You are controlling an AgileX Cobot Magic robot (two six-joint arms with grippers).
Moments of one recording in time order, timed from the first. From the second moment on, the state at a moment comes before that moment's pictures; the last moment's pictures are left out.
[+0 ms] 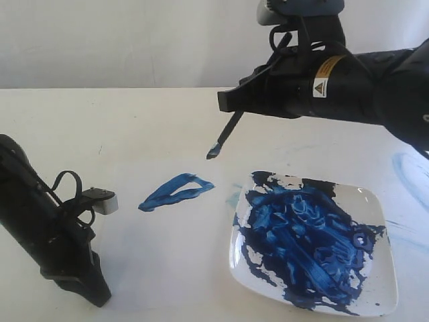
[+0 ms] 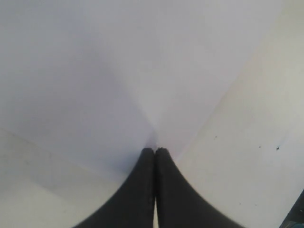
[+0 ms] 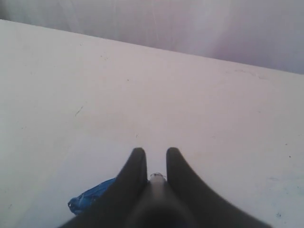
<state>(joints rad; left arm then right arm) -0.29 1.78 -0.79 -0.71 0.89 0.99 0.70 1.39 -0.94 -0.27 0.06 0.37</state>
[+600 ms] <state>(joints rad) -0.29 1.78 -0.79 -0.71 0.89 0.99 0.70 1.45 -0.94 -0.26 -0.15 0.37</state>
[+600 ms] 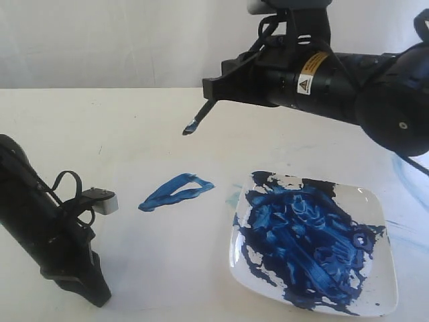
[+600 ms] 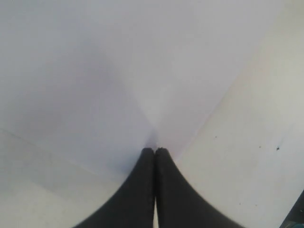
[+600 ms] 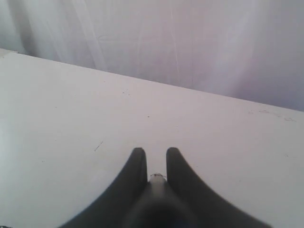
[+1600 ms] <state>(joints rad) -0.17 1.18 -0.76 -0.73 0.75 0.97 0.17 1.20 -1.20 0.75 0.78 -0.38</state>
